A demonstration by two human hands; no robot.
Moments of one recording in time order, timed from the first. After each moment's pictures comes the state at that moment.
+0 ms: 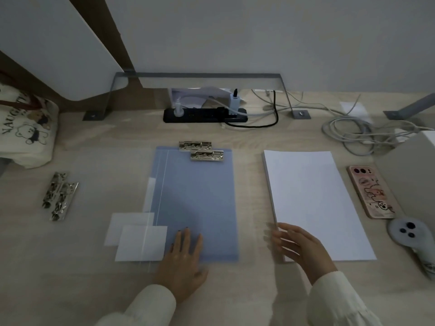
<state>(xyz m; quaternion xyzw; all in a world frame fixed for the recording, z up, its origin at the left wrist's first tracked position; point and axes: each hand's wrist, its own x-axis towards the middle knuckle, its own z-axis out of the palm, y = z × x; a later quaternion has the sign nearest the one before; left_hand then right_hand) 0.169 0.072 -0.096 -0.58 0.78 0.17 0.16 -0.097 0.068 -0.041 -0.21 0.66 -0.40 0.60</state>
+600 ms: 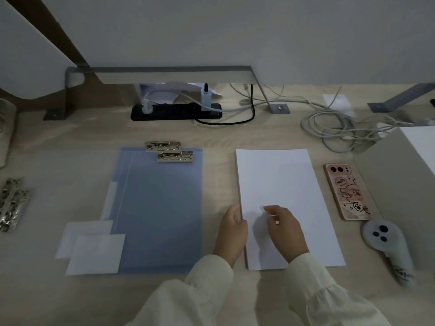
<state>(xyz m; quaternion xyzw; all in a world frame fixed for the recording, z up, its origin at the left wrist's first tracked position) -0.025 0.010 -0.044 -0.62 0.39 0.64 -0.23 -0.144 0.020 -0.055 -0.48 0.78 -0.21 0.35</state>
